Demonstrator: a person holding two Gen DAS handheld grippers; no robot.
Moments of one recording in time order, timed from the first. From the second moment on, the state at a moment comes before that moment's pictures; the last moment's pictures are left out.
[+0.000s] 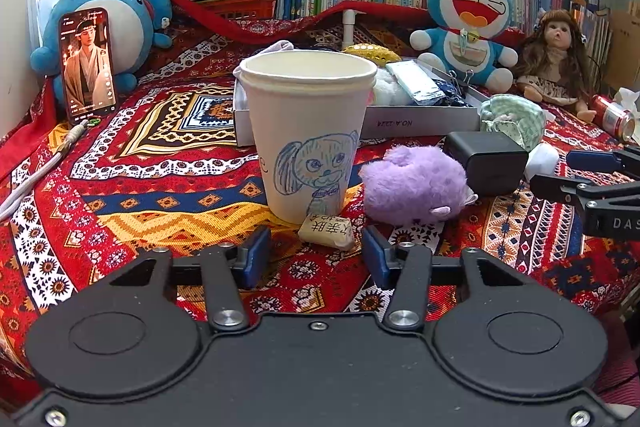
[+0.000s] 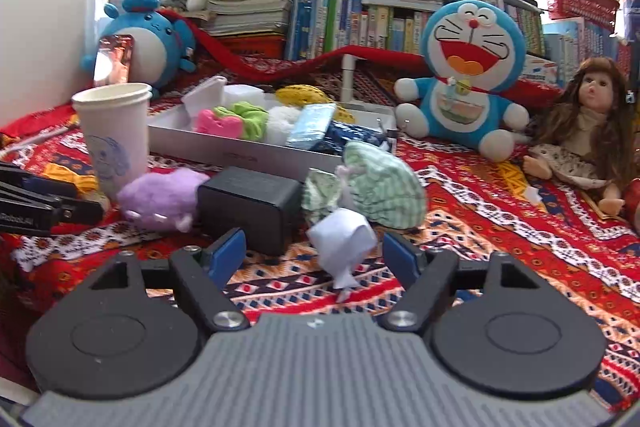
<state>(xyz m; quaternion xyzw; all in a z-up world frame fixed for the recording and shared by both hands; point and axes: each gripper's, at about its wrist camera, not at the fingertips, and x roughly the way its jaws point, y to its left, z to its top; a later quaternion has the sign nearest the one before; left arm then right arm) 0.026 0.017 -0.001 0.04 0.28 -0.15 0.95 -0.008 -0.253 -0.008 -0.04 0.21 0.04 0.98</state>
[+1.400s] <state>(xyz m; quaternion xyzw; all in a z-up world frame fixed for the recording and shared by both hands) 0.014 0.021 0.024 0.04 0.28 -0.17 0.94 -0.001 -0.260 0.005 -0.04 0.21 0.00 0.98</state>
